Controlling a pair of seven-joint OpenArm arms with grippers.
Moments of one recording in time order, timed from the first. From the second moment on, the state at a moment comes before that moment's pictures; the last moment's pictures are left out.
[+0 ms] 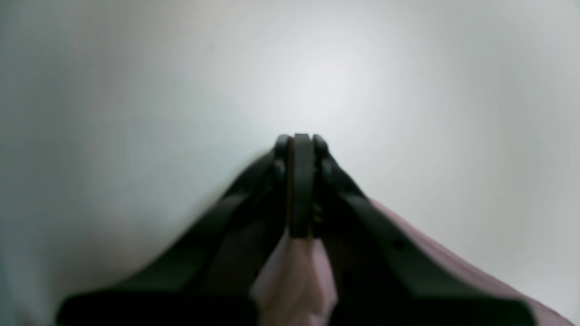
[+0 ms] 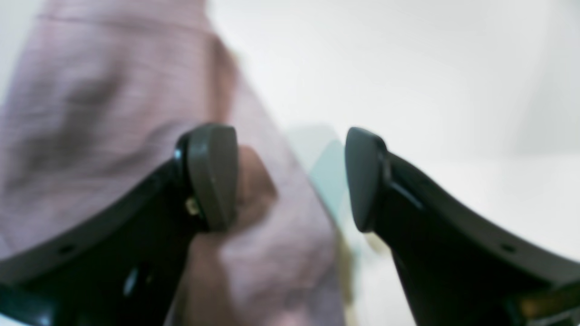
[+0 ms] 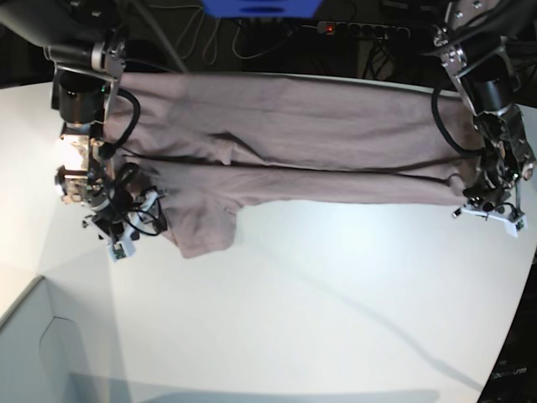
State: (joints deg) left arm -14.5 -14.9 -33.2 50.0 -11.8 -12.0 27.6; right arm 16.1 8.2 18.8 45.8 -17.8 37.1 -8.3
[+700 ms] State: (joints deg) left arm -14.5 -15.6 -33.2 54.5 -12.1 -12.1 28.5; right arm 17.7 8.0 18.8 56.6 -18.3 38.6 -14.8
